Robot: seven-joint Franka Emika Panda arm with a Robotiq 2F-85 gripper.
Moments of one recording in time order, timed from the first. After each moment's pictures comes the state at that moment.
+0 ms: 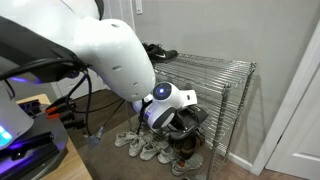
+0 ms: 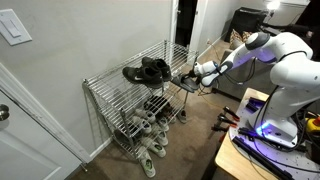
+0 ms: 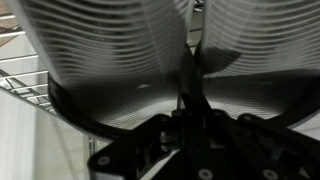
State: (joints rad) arm -1.11 1.48 0.55 -1.62 -0.99 3.45 -0.04
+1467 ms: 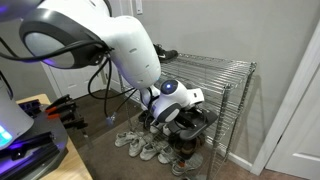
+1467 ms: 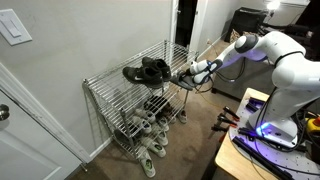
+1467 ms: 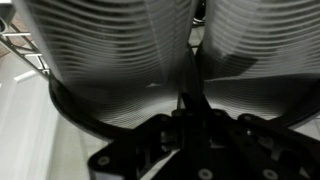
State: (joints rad) arm -0.90 1.47 0.43 -1.46 -0.65 3.45 -0.23
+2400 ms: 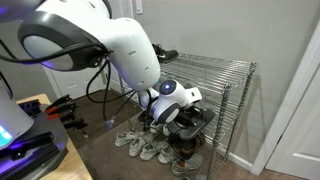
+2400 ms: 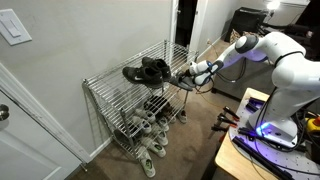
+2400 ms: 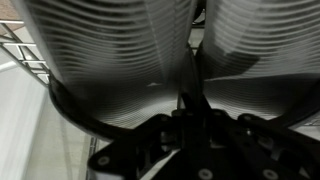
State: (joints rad) arm -0.91 1.48 0.44 -1.46 -0.75 3.45 -0.23
